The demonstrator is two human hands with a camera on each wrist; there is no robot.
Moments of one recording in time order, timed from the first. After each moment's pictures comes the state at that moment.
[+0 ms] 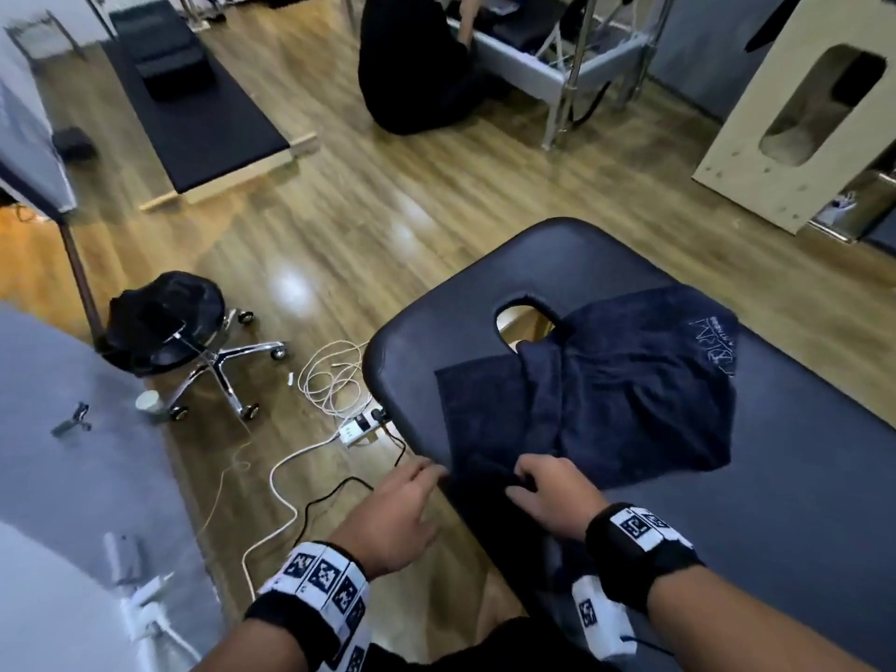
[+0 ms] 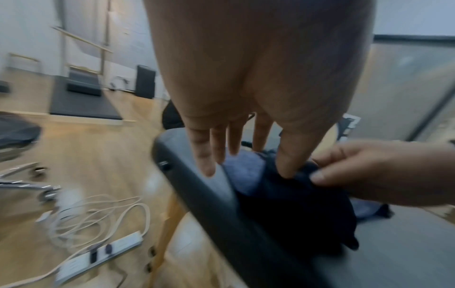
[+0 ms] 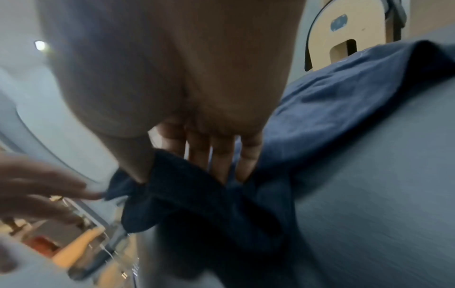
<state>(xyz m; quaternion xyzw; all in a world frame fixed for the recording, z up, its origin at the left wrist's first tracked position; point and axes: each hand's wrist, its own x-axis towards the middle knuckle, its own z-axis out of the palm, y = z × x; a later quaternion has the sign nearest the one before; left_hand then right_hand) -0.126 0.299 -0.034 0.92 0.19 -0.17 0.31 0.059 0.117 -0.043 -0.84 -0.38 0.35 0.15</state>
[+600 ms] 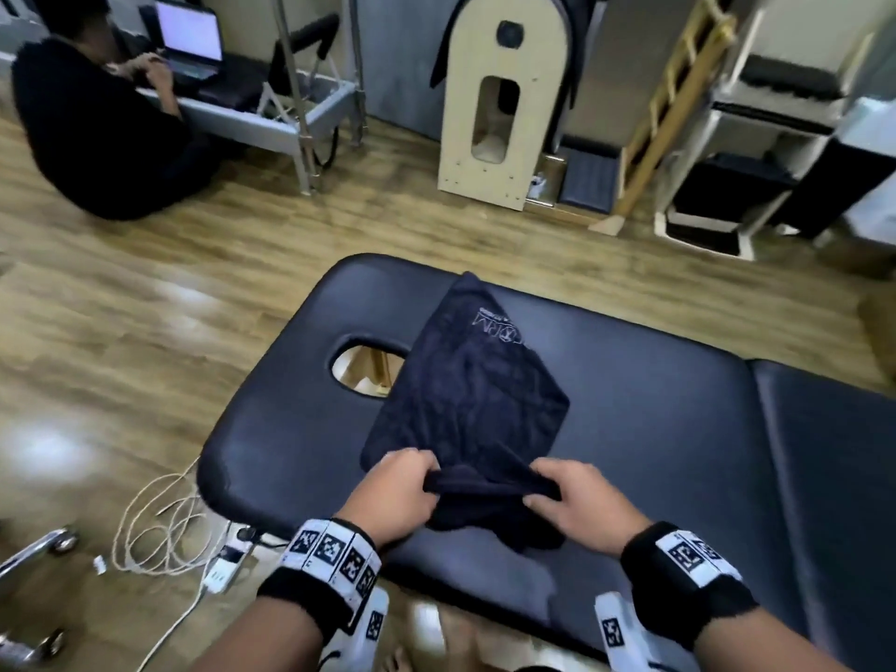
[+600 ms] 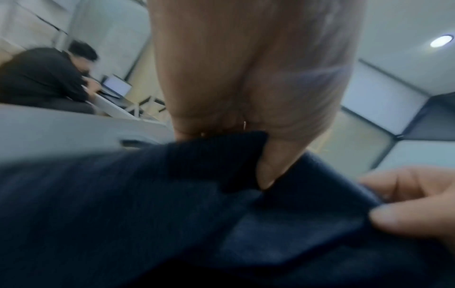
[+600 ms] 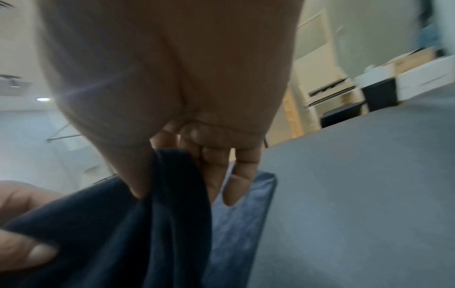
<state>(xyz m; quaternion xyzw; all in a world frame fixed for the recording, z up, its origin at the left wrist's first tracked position) 0.013 0.267 0.011 0.92 -0.05 -0.18 0.34 0.021 0.003 0.038 -0.92 -0.13 0.24 0.27</state>
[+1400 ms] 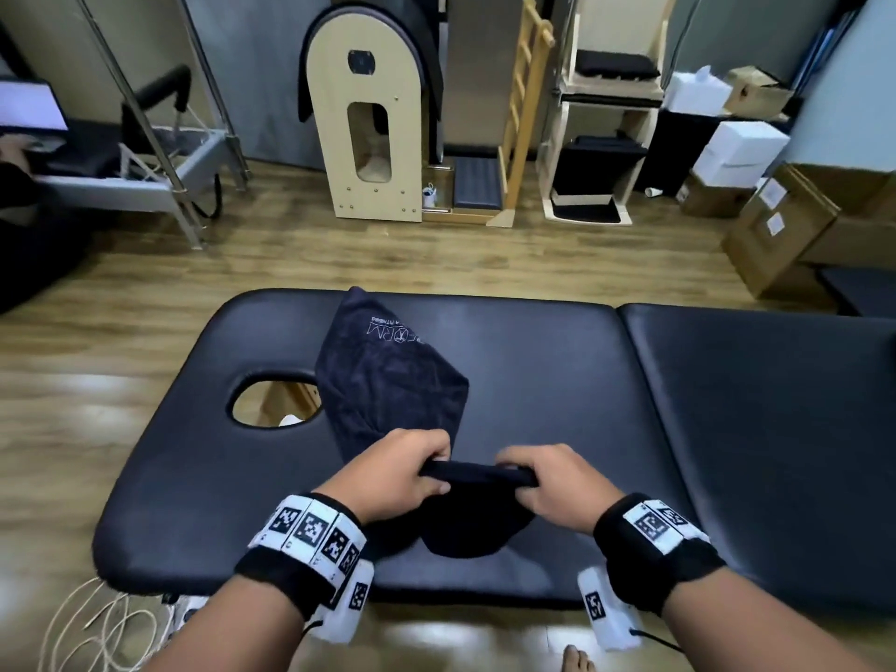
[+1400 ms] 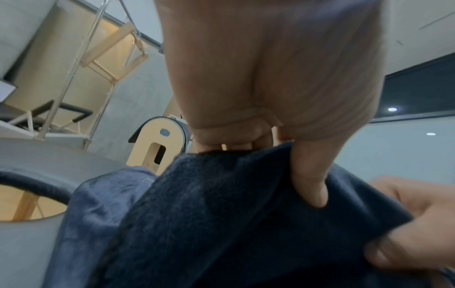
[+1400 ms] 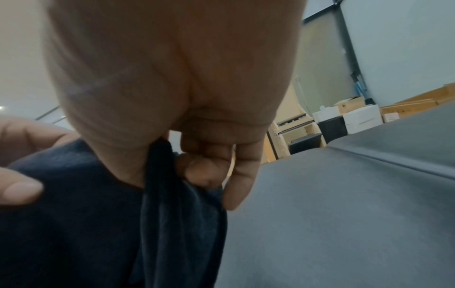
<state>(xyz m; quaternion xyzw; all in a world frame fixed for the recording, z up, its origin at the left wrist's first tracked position) 0.026 0.157 0.055 0.89 -0.32 -0.17 0.28 -0.036 -0.088 0.051 -0.95 -0.05 0.18 0.24</state>
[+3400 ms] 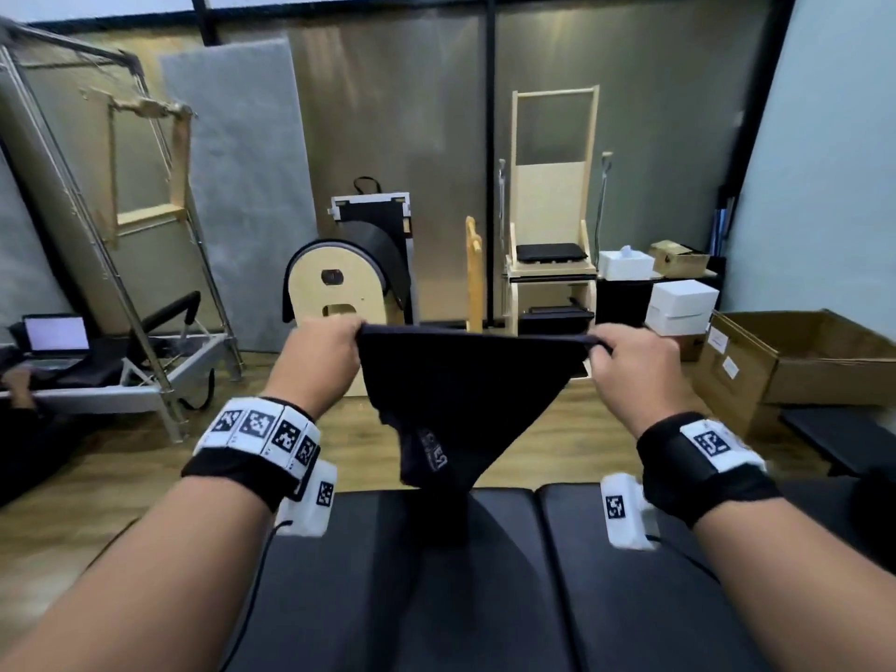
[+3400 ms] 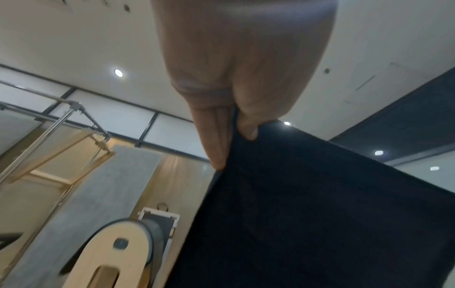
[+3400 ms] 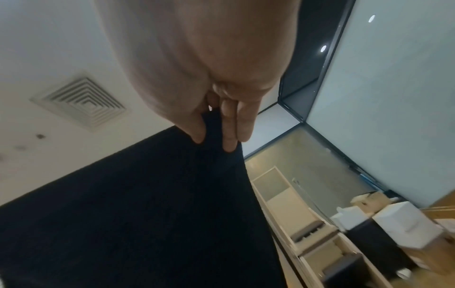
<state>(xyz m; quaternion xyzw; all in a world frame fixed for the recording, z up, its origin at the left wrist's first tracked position) 0.178 -0.070 0.331 0.93 -0.21 0.30 0.10 0.099 -0.397 0.289 -0.89 0.10 -0.37 0.23</state>
